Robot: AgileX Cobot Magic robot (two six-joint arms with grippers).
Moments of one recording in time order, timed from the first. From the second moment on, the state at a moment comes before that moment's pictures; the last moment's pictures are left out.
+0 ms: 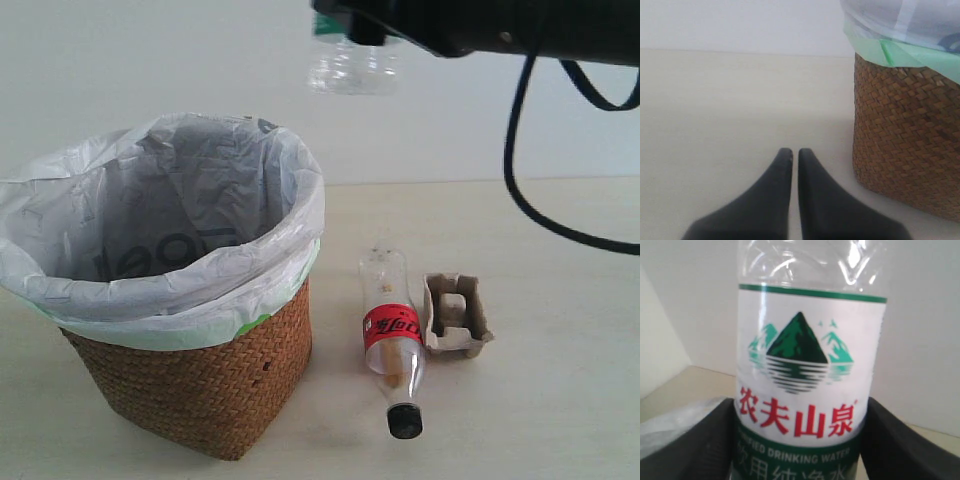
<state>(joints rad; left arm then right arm) 0.07 0.00 0.00 -0.29 0.36 0.26 0.67 1.28 -1.06 0.87 -0.04 -0.69</state>
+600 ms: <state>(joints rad) 0.07 0.00 0.00 -0.29 0.36 0.26 -0.08 1.28 -0.95 0.55 0.29 -0.40</state>
